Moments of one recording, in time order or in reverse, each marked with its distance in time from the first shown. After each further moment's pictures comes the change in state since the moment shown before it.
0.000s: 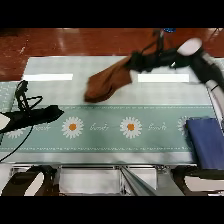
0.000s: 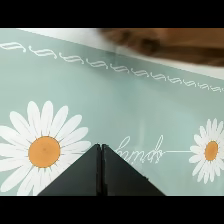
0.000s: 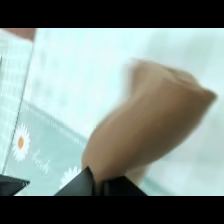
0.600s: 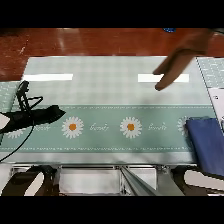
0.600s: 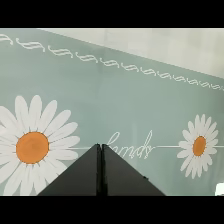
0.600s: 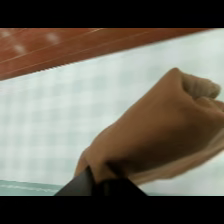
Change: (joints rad) left arm 0.000 0.000 0.000 -0.044 -0.012 -0.001; right arm -0.530 0.136 0.420 -0.243 0.477 0.256
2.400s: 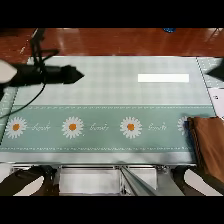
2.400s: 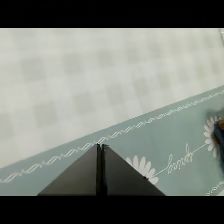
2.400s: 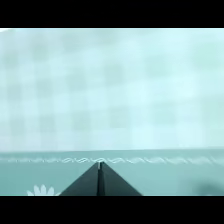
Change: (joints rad) left arm -0.281 -0.425 0.632 -0.038 0.038 0.129; right arm 0.084 0.237 -0.646 -0.190 -0.250 -0.244
